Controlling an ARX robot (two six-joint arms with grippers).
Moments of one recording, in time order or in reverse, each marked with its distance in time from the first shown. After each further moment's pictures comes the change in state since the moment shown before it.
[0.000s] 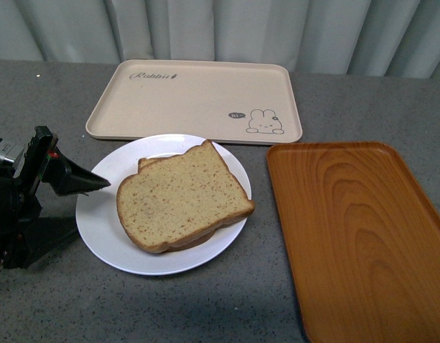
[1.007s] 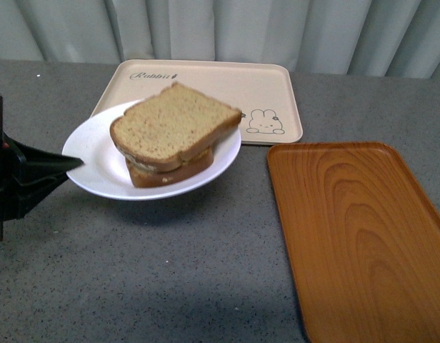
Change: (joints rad) left arm 0.074 0.003 -0.060 0.359 0.118 -0.227; right arm 0.000 0.000 0.000 0.000 0.000 0.000
